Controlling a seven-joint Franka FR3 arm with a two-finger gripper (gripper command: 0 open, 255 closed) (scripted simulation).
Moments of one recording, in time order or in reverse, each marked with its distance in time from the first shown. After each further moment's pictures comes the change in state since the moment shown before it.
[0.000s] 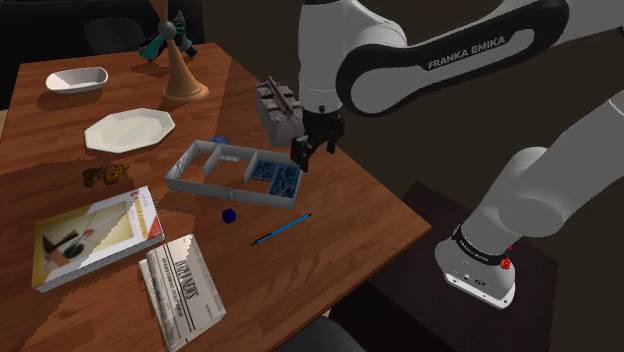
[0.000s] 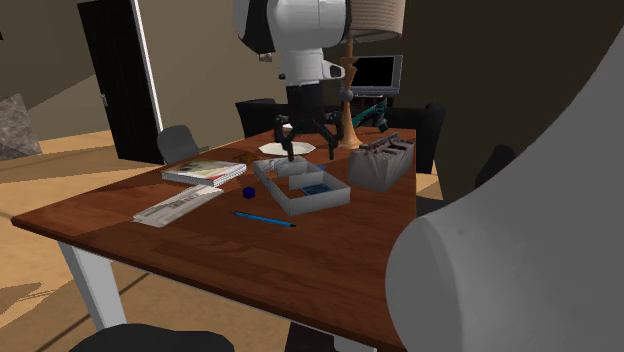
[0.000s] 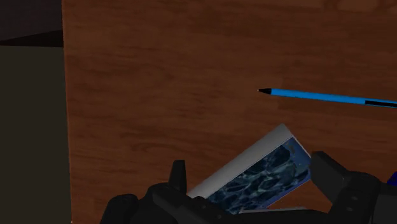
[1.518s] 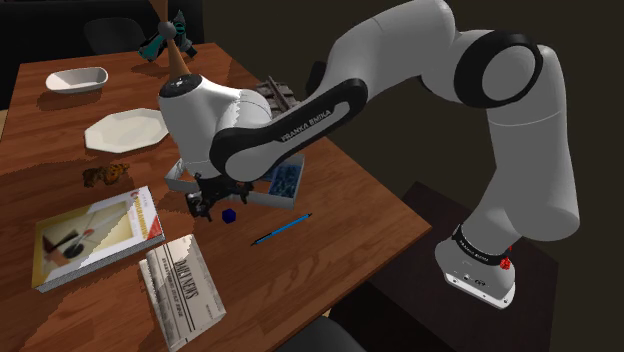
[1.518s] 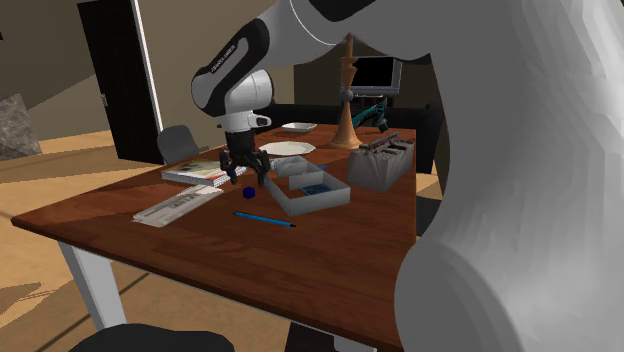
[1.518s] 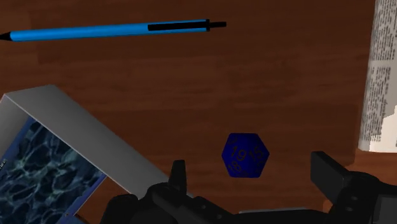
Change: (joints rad) arm 0.251 0.837 0.033 0.722 -0.376 -0.002 0.533
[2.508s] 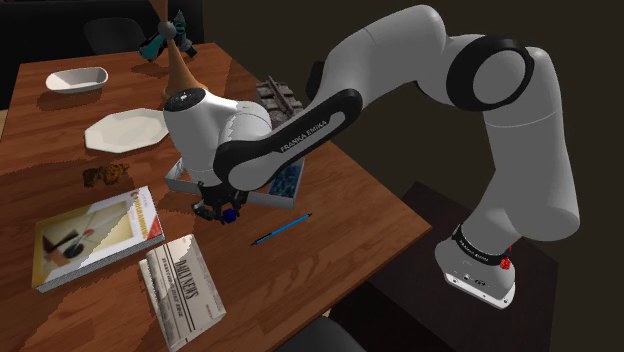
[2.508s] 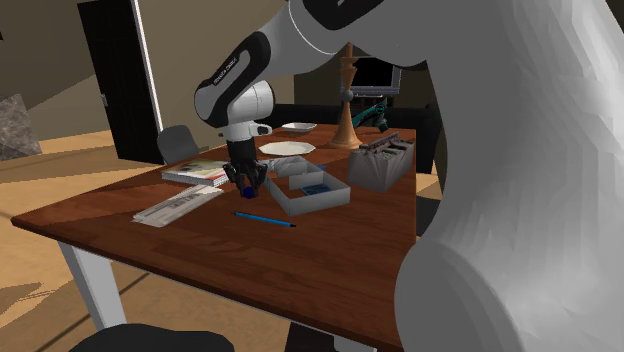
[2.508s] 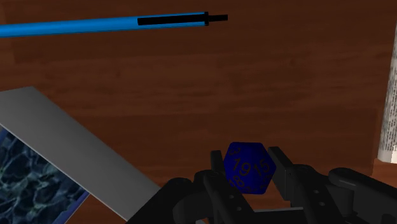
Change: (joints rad) arm 0.003 0.030 -0.011 -0.015 -0.015 0.043 0.009
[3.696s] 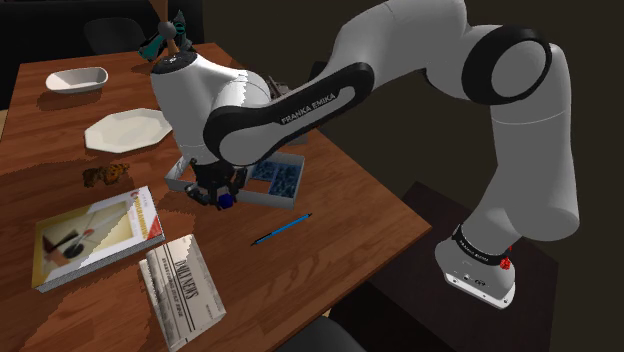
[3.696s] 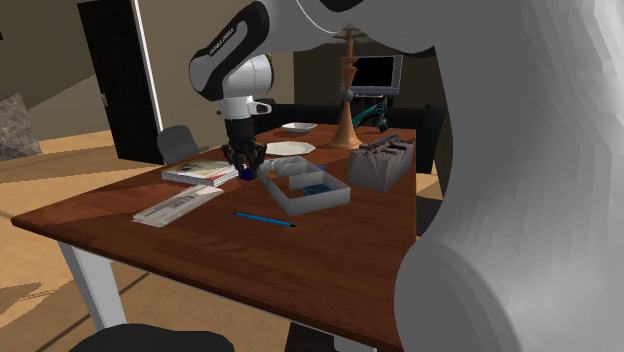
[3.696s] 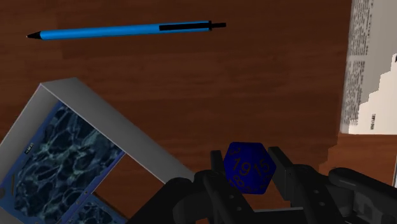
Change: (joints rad) arm -0.009 -0.061 0.021 0.055 0.034 -0.109 -0.028
